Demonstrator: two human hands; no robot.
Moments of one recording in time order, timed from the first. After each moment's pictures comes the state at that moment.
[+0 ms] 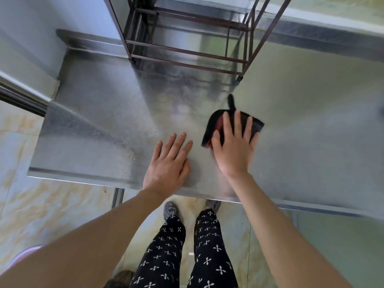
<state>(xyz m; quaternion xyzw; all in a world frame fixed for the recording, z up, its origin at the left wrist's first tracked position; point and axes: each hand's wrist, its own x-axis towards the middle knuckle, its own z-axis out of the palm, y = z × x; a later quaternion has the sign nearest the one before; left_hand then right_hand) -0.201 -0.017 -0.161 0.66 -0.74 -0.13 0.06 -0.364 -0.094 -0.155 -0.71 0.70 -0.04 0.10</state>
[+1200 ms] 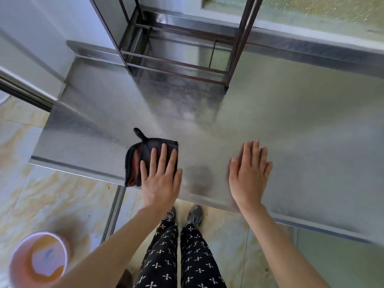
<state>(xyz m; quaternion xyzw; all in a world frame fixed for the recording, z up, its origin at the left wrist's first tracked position) -0.260 0.009 -0.153 0.80 -0.60 -0.09 0.01 -0.455 -0.065 -0.154 -0.69 0.70 -0.05 0.15</state>
